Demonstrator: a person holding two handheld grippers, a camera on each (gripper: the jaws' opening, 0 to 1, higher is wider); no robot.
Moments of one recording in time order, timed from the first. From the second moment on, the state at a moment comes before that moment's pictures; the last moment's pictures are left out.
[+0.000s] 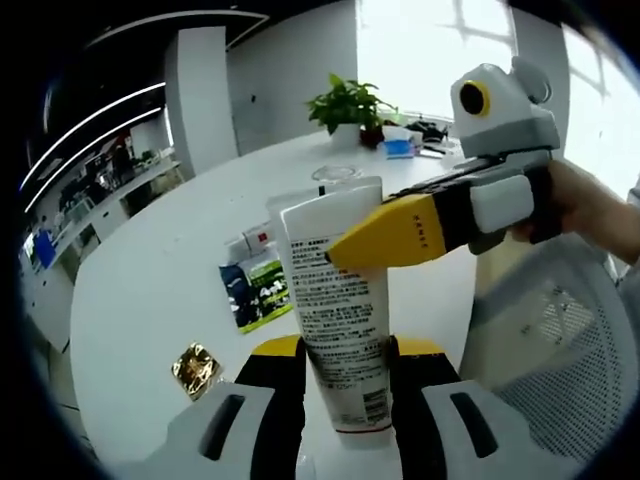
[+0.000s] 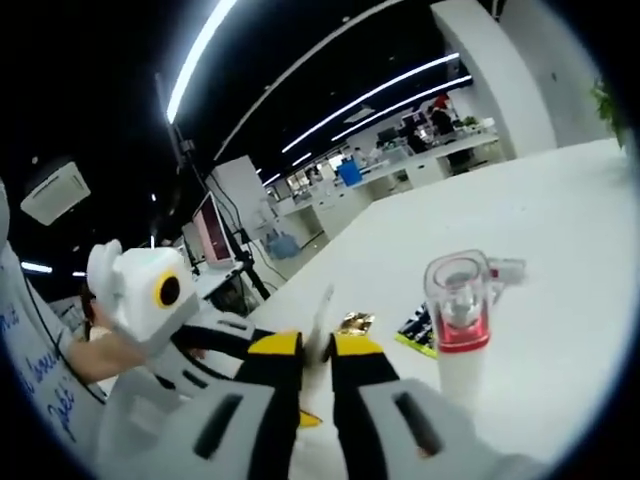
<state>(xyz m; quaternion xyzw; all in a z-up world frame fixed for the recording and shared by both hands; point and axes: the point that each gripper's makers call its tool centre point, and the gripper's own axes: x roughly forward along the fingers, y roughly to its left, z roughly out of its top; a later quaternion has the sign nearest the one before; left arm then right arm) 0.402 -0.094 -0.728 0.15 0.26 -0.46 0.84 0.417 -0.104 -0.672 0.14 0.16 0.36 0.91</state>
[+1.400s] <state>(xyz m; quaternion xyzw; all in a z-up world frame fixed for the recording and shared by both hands) 0.394 -0.087 -0.738 0.16 0.25 -0.46 0.84 0.395 -0.090 -0.675 -0.05 0.11 0.38 0.92</state>
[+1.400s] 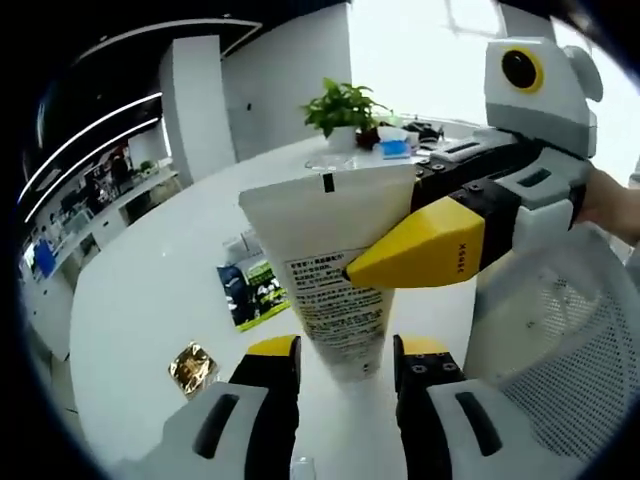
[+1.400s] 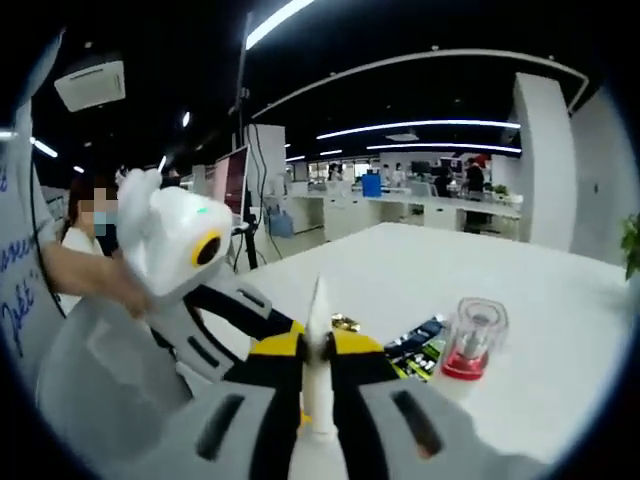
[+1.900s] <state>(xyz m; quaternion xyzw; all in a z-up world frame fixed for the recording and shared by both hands) 0.376 -0.077 -0.730 0.13 0.26 -0.45 0.84 0.391 -0.087 -0.678 -0.09 0.11 0.39 0.91</state>
